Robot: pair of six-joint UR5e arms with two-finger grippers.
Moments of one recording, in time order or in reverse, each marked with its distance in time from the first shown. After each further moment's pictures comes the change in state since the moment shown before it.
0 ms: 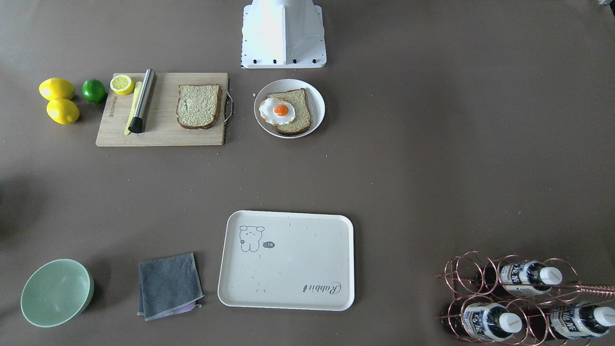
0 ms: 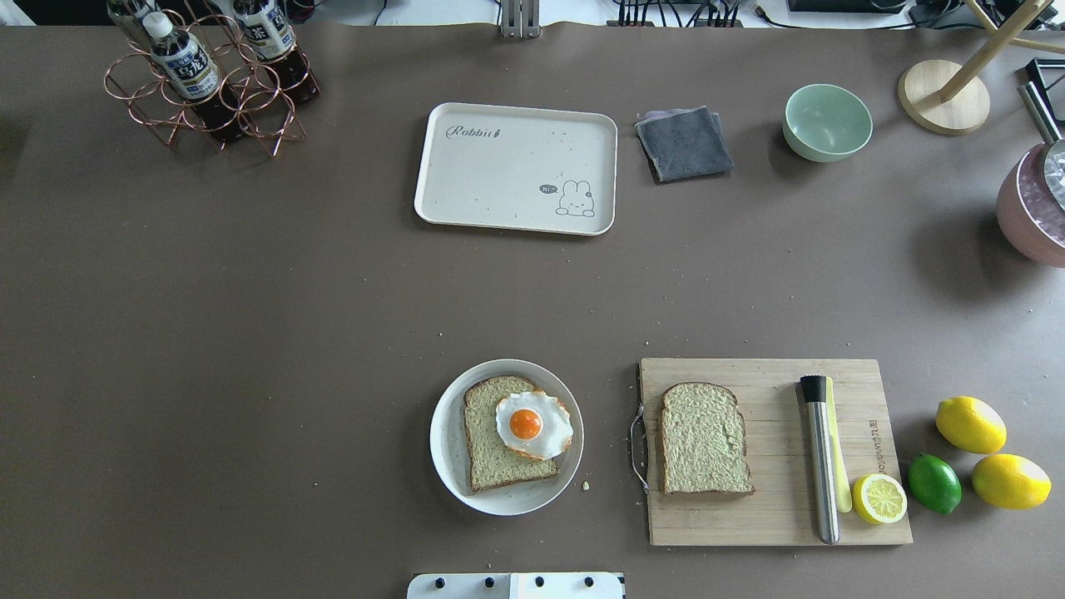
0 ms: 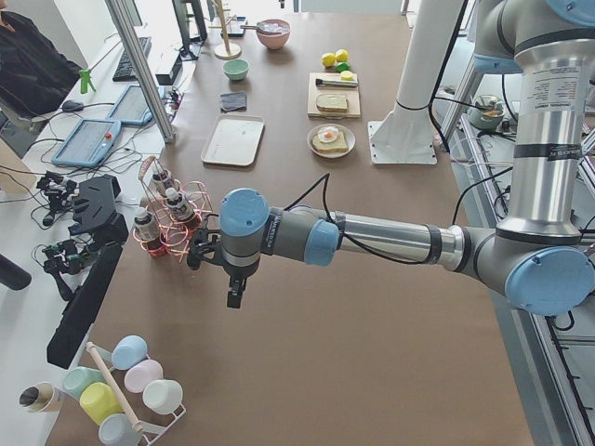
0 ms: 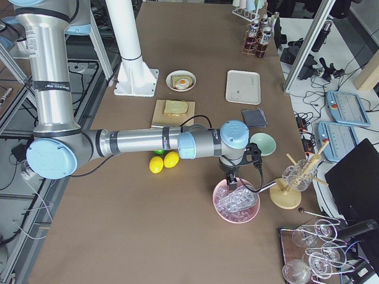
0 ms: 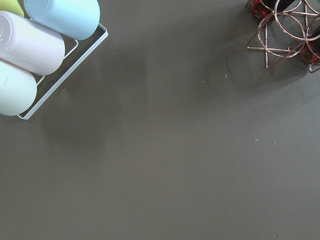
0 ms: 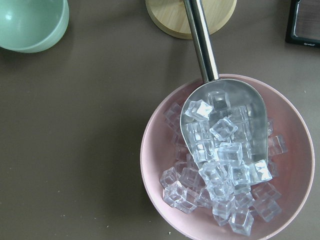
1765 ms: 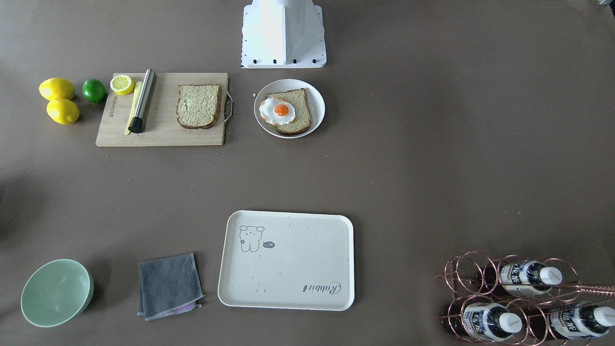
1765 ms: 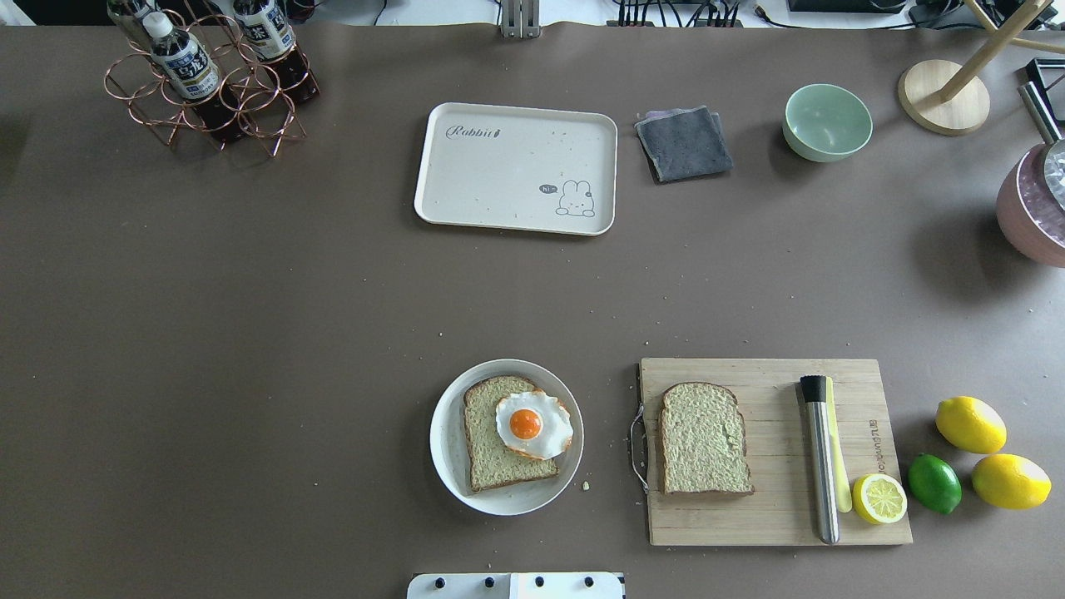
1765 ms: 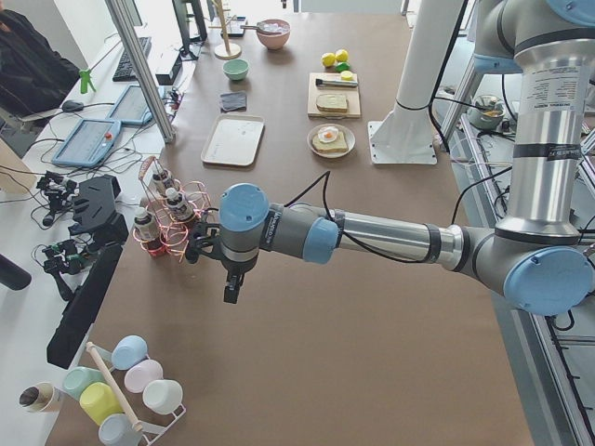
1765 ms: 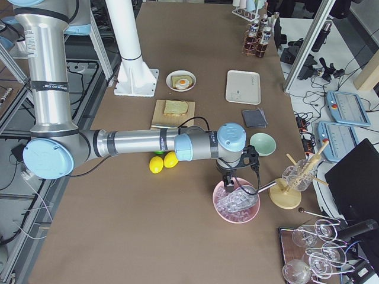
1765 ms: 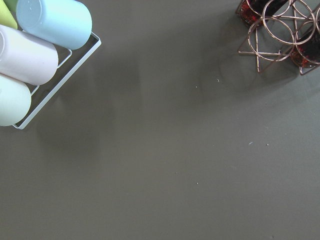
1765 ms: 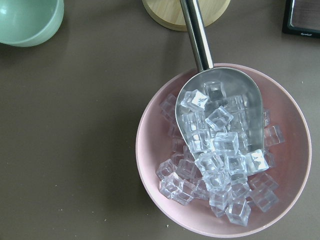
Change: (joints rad) left arm 0.000 0.002 -0.011 -0.020 -0.008 0.007; right arm 0.006 -0.019 0.006 0.000 0.004 -0.002
